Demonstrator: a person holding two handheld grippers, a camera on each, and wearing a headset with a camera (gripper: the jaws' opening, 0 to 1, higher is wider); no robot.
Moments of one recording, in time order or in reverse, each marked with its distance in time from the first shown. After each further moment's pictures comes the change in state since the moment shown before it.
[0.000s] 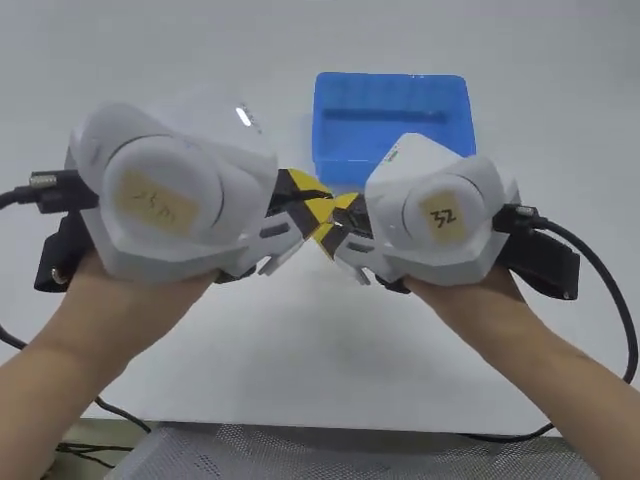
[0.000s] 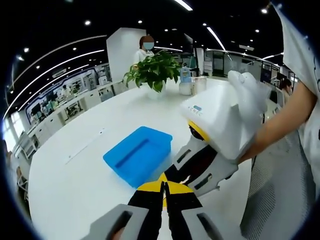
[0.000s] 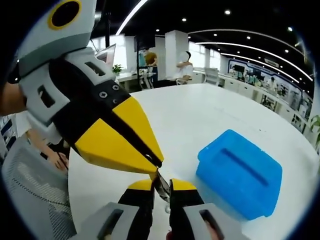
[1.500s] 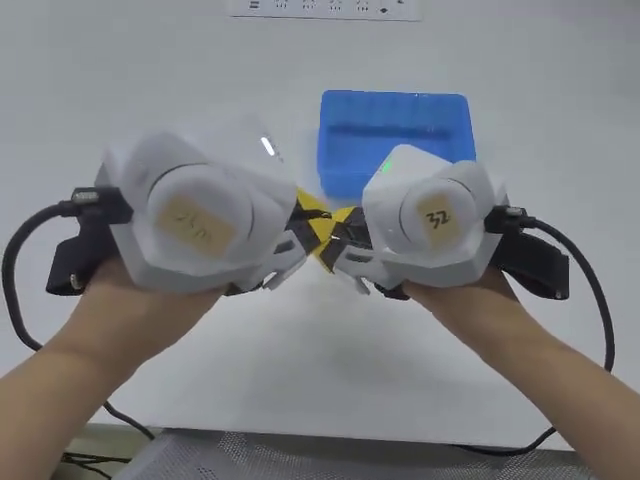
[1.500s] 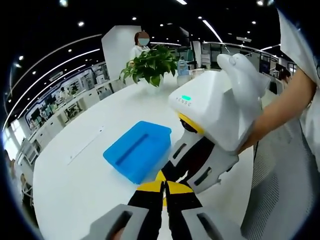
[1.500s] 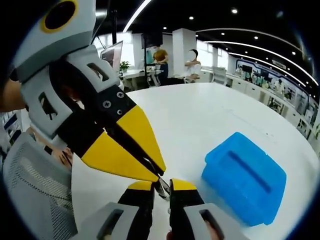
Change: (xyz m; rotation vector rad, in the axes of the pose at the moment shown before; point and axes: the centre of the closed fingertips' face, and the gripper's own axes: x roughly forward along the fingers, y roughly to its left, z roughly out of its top) left arm -0.004 0.000 -0.008 0.063 0.054 0.008; right arm 0.004 0.009 0.004 -0.060 0.028 0.062
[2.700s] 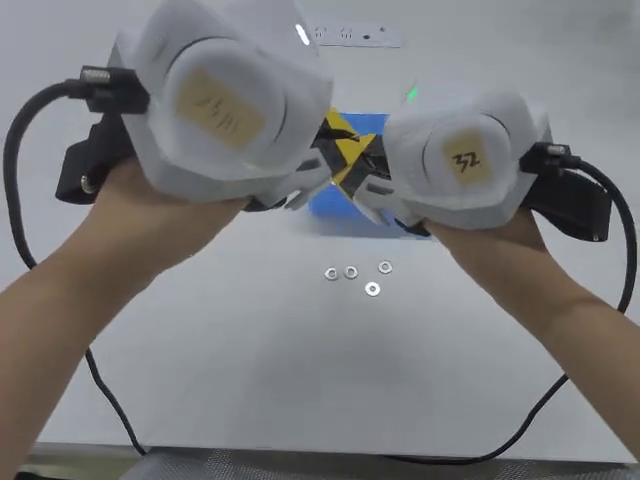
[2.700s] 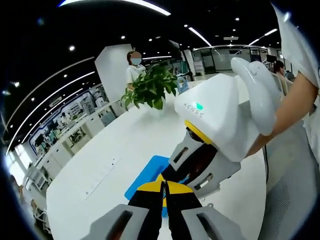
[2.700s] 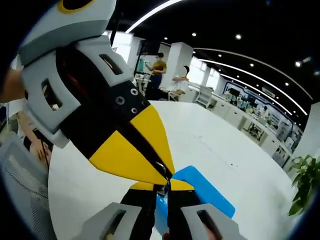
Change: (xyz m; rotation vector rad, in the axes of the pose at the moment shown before) left arm 0.008 0.039 0.076 0.138 -0.123 0.051; right arm -0.037 -0.070 0.054 -0.150 -0.074 -0.219
